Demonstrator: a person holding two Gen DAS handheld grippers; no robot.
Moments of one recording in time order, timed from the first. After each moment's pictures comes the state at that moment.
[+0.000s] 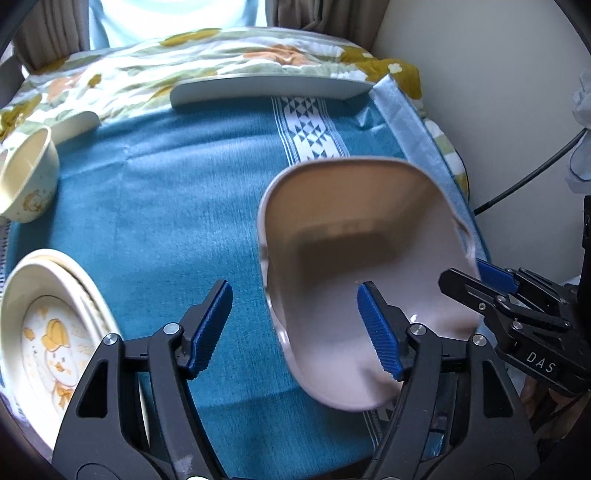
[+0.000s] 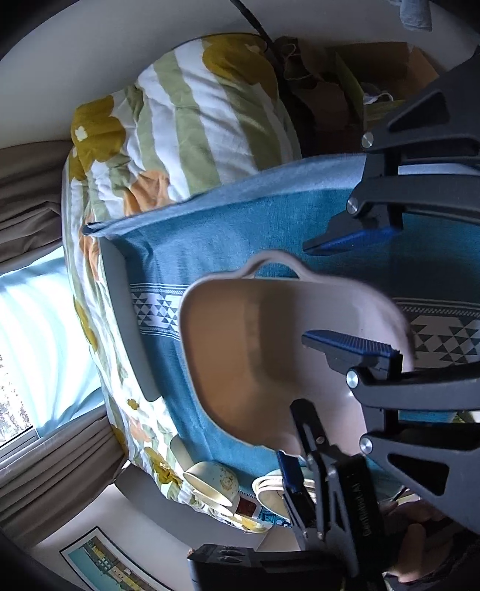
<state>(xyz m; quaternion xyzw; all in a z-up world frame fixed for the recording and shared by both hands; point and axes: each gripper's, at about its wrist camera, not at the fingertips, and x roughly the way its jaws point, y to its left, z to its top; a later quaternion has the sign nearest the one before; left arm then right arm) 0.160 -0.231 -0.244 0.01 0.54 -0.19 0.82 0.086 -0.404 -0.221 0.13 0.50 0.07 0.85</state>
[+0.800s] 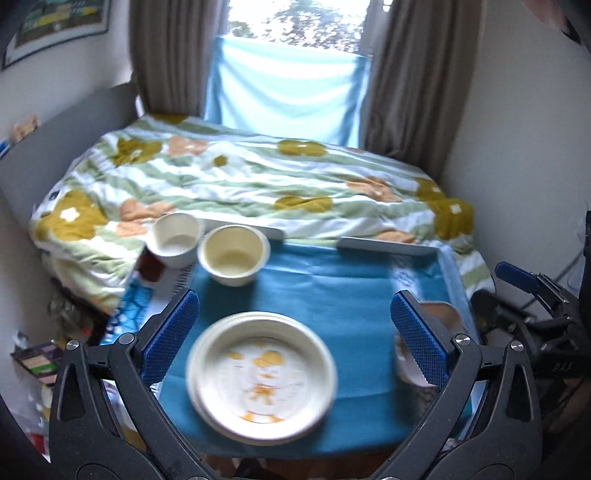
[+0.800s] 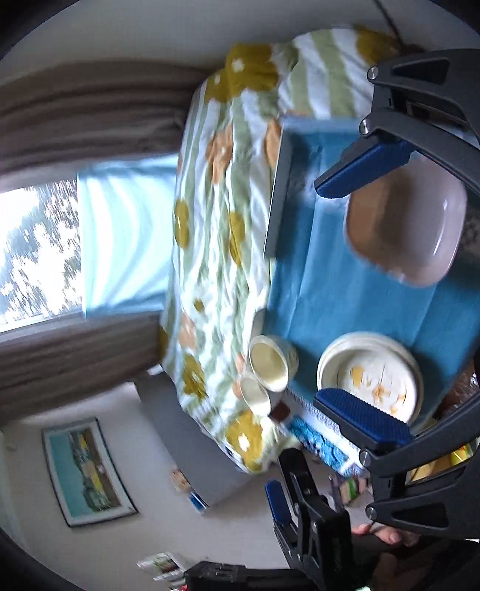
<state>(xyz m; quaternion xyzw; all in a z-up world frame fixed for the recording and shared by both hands) 0.107 -0.032 -0.056 -0.06 0.38 -0.04 0.92 0.103 -0.267 -0.051 0.04 0.36 0.22 0.91</state>
